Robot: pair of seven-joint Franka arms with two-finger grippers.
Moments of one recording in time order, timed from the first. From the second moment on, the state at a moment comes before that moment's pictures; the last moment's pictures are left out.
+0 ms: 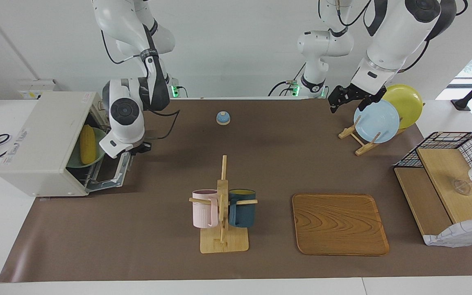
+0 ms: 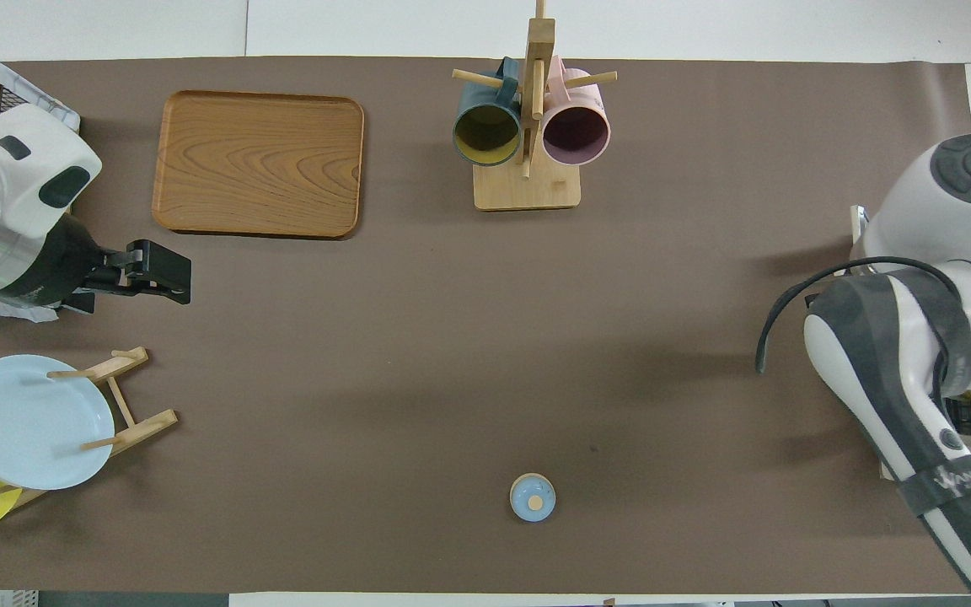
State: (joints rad) left arm -0.15 -0.02 -0.08 -1.63 -0.05 1.50 -0.24; right arm 0.01 0.05 0.00 -1.97 -0.26 1.77 0.05
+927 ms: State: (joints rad) left arm -0.15 -0.02 -0.08 -1.63 -0.05 1.50 -0.24; right arm -0.08 -0.03 -0.01 -1.72 -0.13 1.52 -0.06
